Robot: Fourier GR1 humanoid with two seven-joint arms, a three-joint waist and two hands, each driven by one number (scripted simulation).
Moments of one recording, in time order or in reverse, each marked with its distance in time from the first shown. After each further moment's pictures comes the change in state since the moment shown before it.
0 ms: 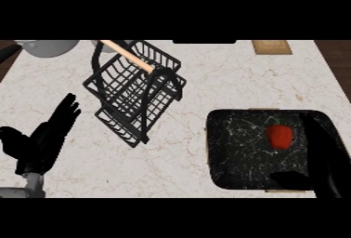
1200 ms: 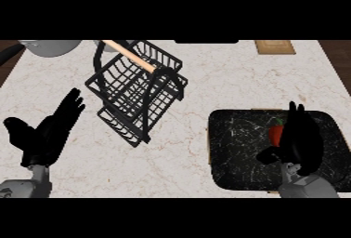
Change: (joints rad) left arm -0.049 -0.072 0.056 0.019 -0.066 -0.053 0.048; right arm -0.199 0.254 -0.071 0.221 0.291 0.192 0.204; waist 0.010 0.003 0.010
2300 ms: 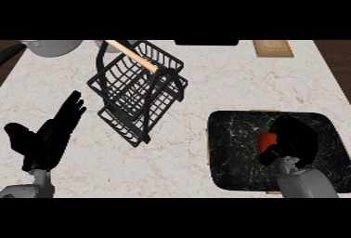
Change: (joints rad) left arm 0.030 -0.069 0.047 -0.038 -0.073 -0.044 0.014; right arm -0.032 0.017 -0.057 0.140 0.031 0.074 -0.130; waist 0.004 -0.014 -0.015
